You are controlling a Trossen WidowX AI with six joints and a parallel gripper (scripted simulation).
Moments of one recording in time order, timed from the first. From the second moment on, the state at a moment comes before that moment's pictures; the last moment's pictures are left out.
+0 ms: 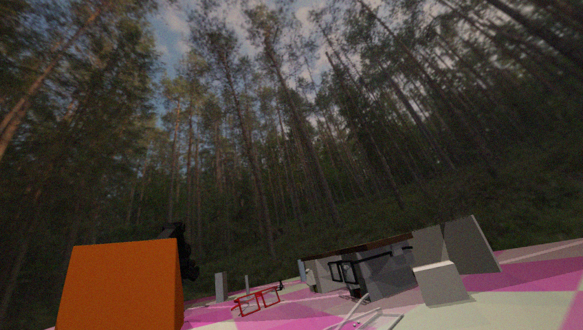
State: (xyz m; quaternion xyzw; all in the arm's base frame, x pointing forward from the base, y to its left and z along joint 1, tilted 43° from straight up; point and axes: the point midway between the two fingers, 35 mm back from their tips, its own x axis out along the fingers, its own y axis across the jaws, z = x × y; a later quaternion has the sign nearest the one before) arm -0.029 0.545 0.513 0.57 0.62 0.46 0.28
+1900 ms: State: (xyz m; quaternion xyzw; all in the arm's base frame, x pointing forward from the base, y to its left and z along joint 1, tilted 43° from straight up) arm 0.327 0.086 0.027 0.07 0.58 0.35 0.73
